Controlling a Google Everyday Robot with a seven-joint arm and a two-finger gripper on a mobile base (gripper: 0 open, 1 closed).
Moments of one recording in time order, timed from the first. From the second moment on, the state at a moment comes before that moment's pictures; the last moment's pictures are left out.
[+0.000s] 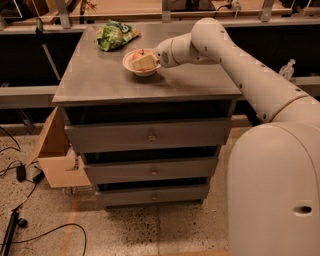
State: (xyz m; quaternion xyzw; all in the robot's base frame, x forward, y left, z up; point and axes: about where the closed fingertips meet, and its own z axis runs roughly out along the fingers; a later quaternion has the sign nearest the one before) arm 0.825 0.039 0.869 -0.38 0.75 0.25 0.47
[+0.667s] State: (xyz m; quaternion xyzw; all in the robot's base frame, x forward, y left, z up) arm 0.824 0.047 0.861 -0.39 0.76 0.26 0.46
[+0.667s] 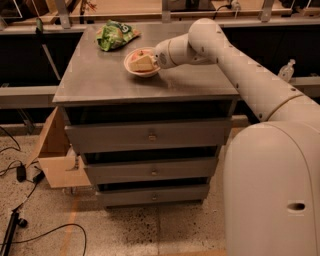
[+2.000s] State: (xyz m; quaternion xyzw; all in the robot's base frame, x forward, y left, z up) arm 0.813 0.015 0.964 -0.38 0.70 0.26 0.55
